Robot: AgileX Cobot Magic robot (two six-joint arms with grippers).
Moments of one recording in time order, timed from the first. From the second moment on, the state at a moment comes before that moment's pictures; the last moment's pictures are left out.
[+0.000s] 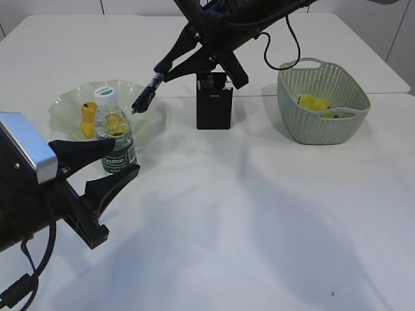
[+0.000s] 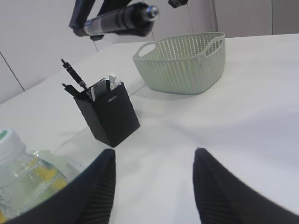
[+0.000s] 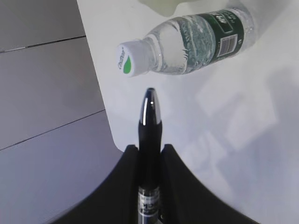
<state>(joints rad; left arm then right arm) -0.46 1.61 -0.29 0.25 -1.14 0.20 0.32 2.16 -2.04 0.91 1.23 0.31</state>
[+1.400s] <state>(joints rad) -0.46 1.61 -0.32 0.28 -1.14 -0.01 0.32 2.16 -2.04 0.72 1.23 0.27</state>
